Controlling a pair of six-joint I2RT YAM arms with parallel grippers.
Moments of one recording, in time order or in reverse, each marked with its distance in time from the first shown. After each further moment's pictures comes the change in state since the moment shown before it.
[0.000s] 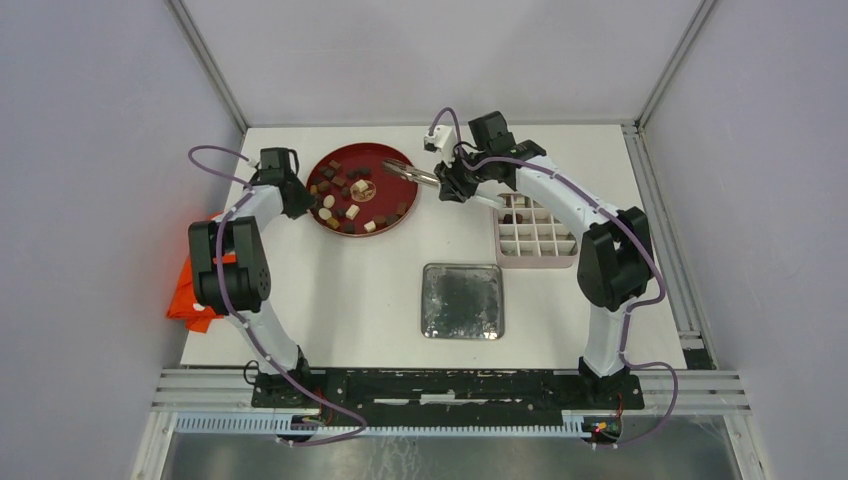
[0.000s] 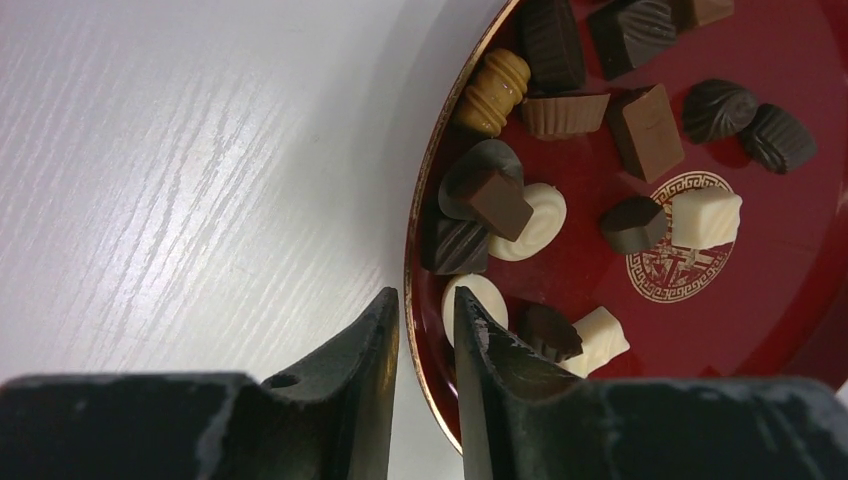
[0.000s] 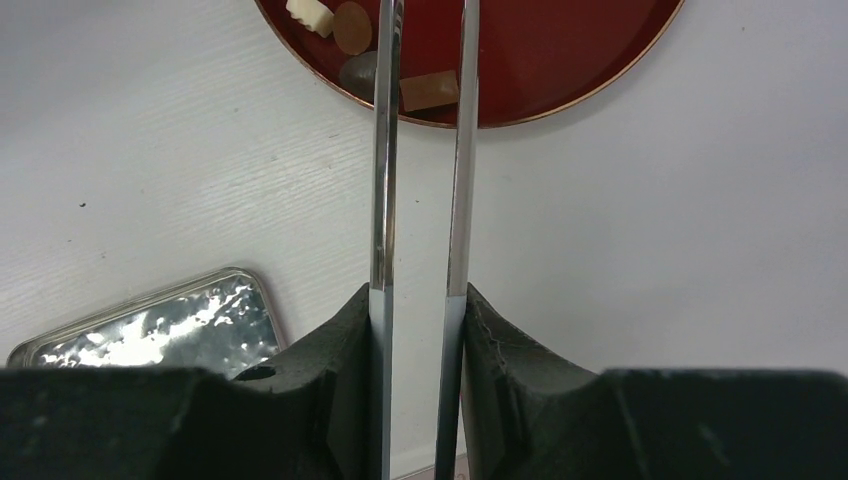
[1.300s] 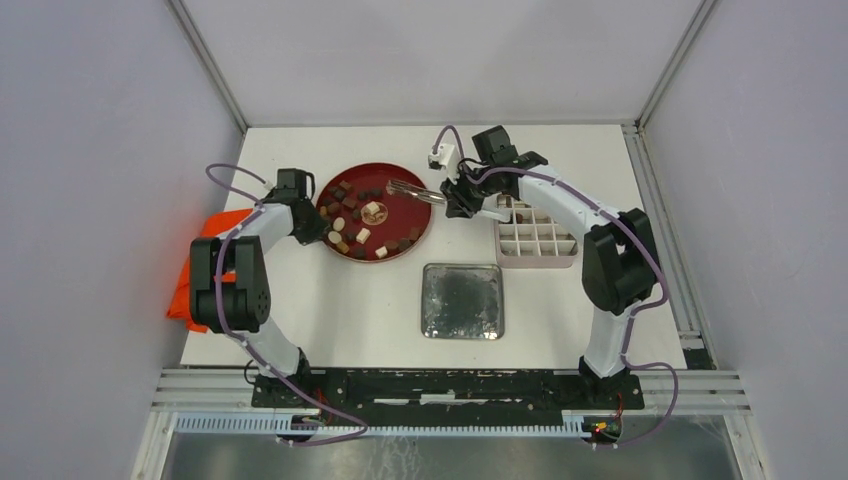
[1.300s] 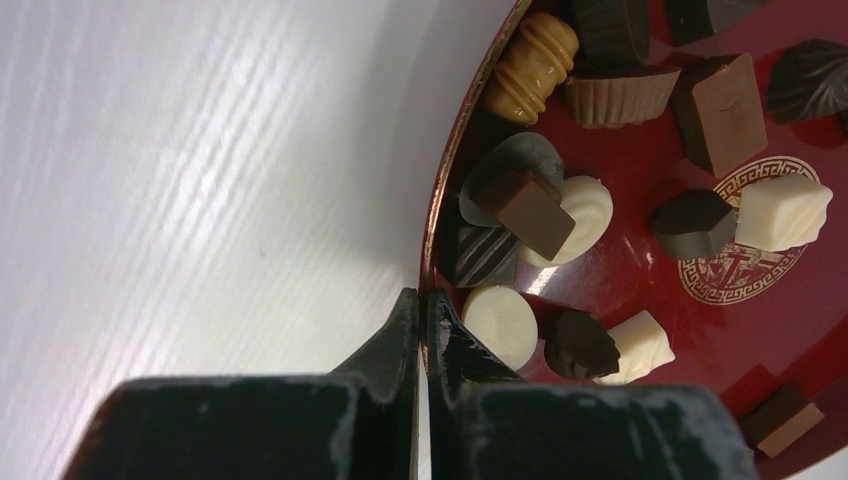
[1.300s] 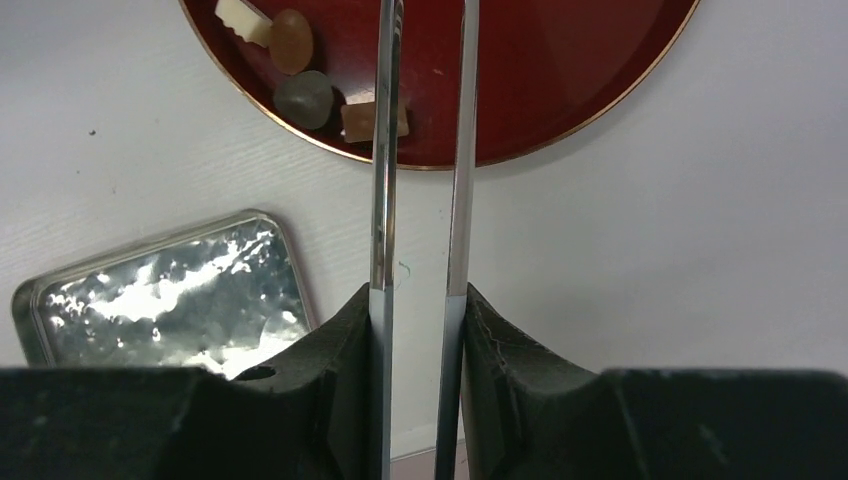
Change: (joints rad) left arm -0.075 -0.105 -0.170 -0.081 -0.006 -0.006; right arm -0.008 -0.029 -0.102 -0.006 -0.046 -0.050
